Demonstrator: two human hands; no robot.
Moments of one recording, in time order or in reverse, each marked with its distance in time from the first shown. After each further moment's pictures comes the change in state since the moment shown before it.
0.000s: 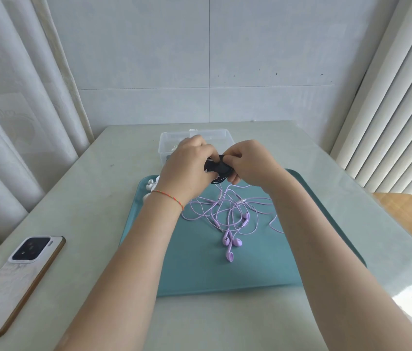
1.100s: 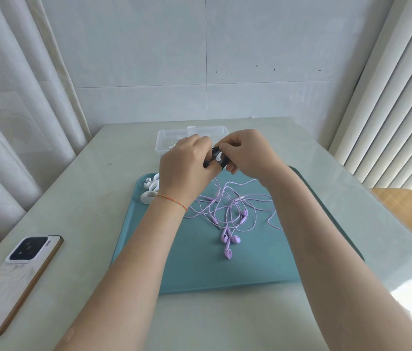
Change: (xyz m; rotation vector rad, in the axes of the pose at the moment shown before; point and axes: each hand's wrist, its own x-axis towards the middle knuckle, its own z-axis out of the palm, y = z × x) left_hand -0.005 0.004 0.011 0.121 0.341 0.104; right_hand -0.001 -0.007 -0.003 0.096 0.095 -0.044
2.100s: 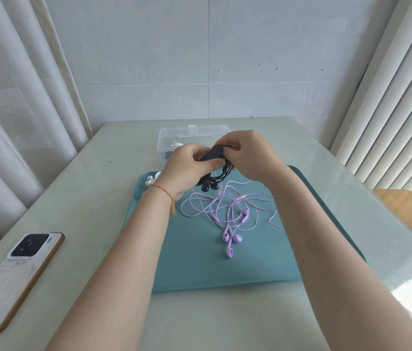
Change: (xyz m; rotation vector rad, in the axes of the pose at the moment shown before) left_hand 0.004 -0.011 -0.003 -0.773 -0.456 -0.635; right_hand 0.000 0.001 0.002 -0.126 -0.005 -0.149
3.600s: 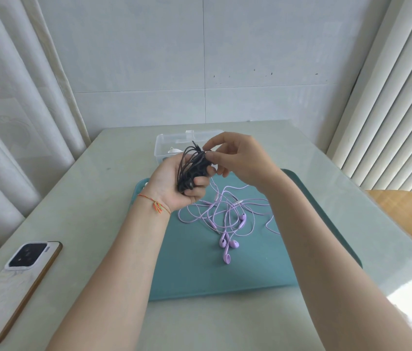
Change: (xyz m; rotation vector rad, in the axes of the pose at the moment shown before) left_hand 0.002 -0.001 -0.009 -0.937 -0.384 -0.487; right_hand 0.000 0.003 0.001 0.386 -0.034 -0.001
